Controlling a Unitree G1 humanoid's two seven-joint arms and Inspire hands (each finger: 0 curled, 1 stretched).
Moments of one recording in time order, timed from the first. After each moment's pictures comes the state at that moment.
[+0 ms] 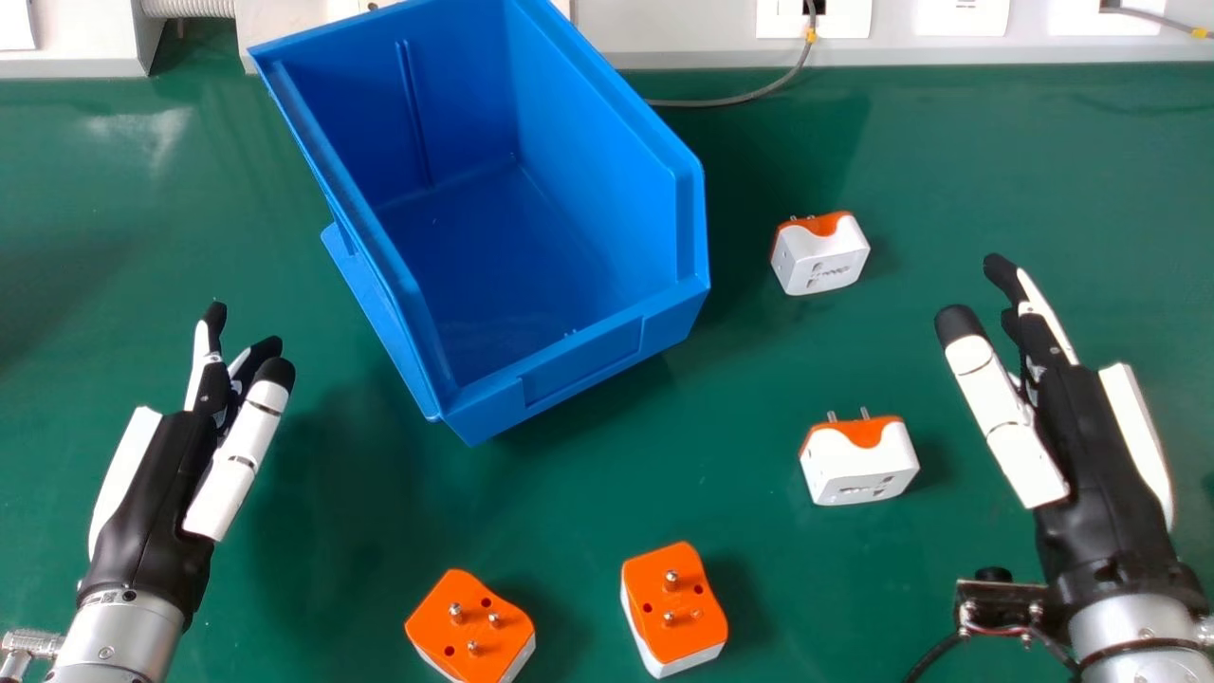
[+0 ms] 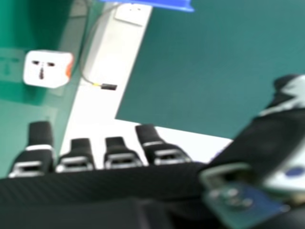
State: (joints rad) left arm 0.13 0.34 0.24 0.30 -0.02 -0.32 -0.22; right arm 0.29 -0.13 -0.05 -0.32 -0.13 0.08 0.02
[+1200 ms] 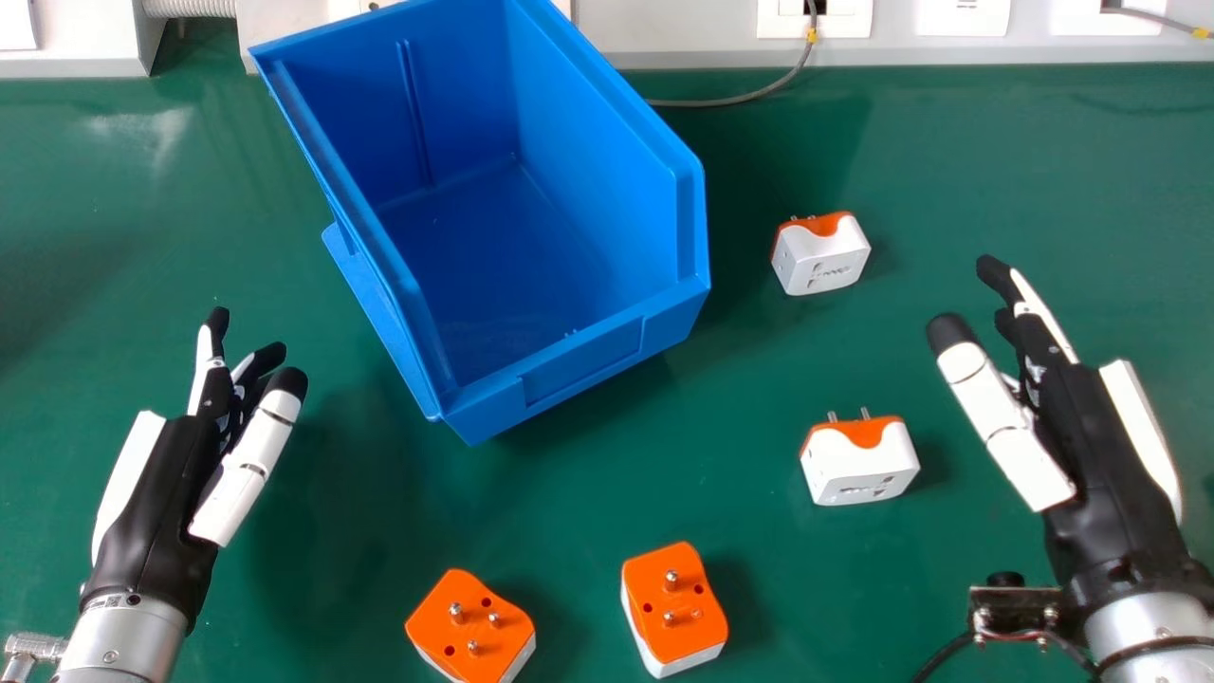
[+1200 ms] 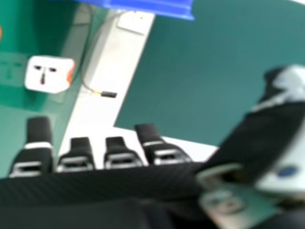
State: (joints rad) left arm 0.14 0.33 0.23 0.28 0.00 -0.32 -0.20; right arm 0.28 -0.21 -0.07 -0.31 -0.13 0.08 0.10
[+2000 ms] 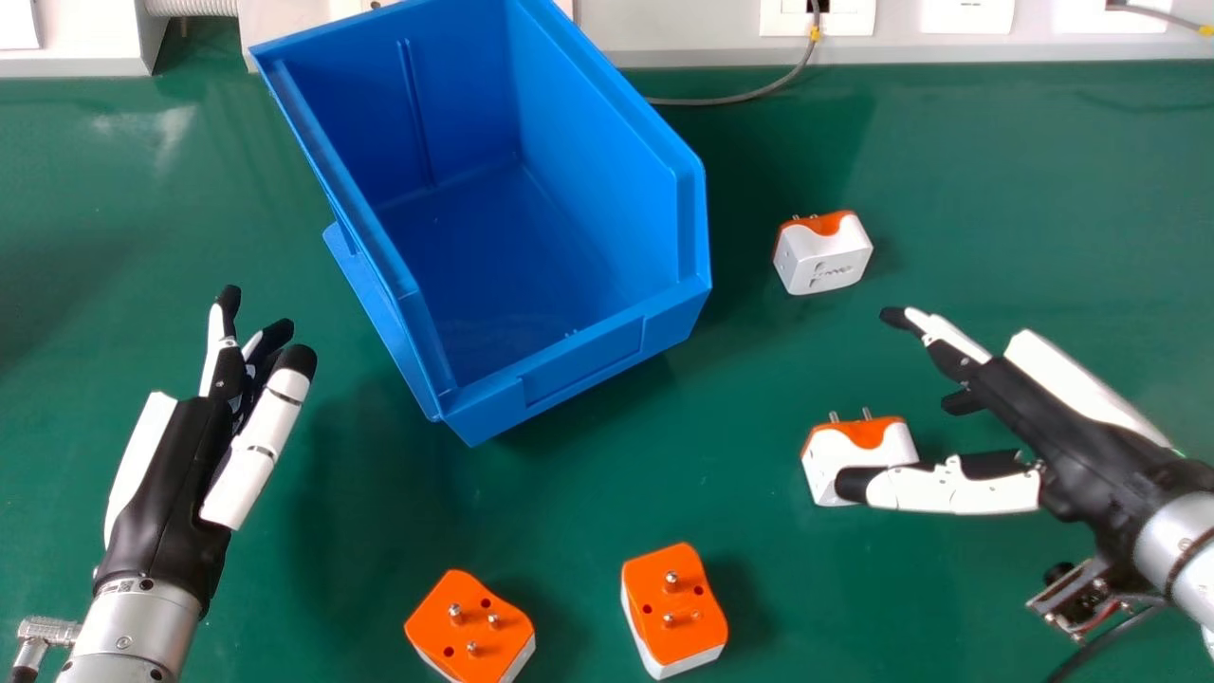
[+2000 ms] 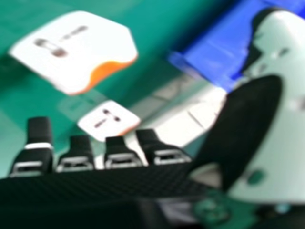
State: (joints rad) left arm 0.14 0.32 0.22 0.21 0.00 -0.28 -0.19; right arm 0.07 -0.61 0.06 -0.15 -0.36 0.10 0.41
